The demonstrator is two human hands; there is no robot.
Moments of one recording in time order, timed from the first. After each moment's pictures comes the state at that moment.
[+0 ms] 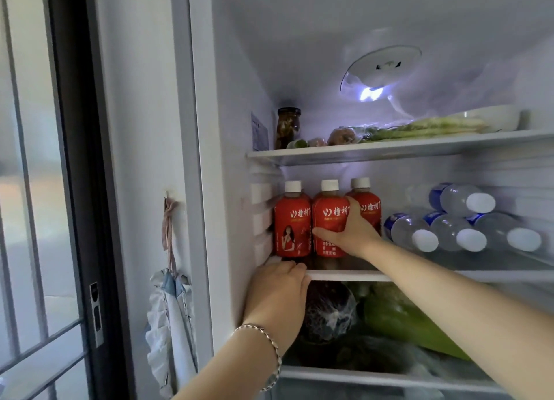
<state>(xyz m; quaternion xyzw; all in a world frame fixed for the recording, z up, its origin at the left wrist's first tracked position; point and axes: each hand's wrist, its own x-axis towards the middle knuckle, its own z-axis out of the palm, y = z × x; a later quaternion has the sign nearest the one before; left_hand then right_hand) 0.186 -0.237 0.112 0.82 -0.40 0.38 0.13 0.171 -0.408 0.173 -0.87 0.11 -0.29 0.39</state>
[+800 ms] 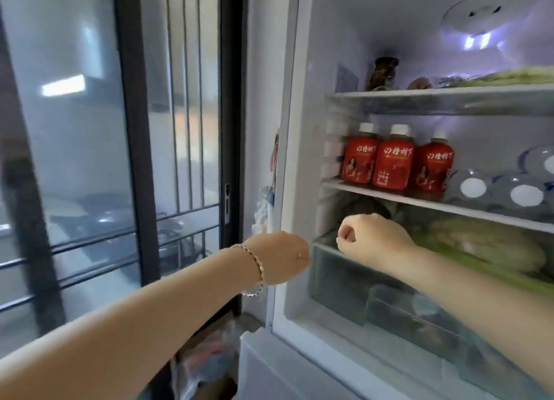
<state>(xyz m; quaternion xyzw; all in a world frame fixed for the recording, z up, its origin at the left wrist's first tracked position) -0.007 -0.158 0.100 0.97 -0.23 0.07 0.01 0.011 -0.335 0.113 -0.98 -0.11 -0.16 0.09</state>
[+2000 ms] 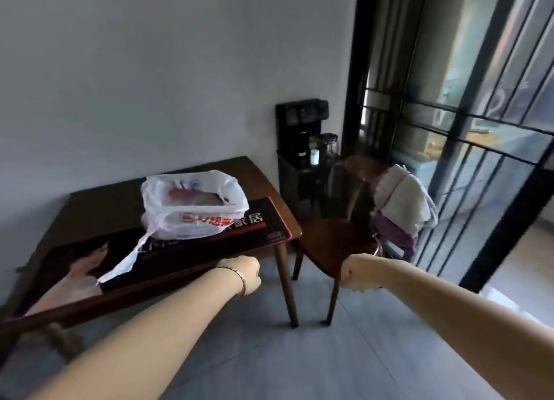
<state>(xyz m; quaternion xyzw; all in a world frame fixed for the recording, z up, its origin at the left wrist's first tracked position) -1.212 0.050 -0.108 0.50 0.84 -0.12 0.16 -1.025 0.177 -0.093 -0.37 -0.88 0.16 -0.26</state>
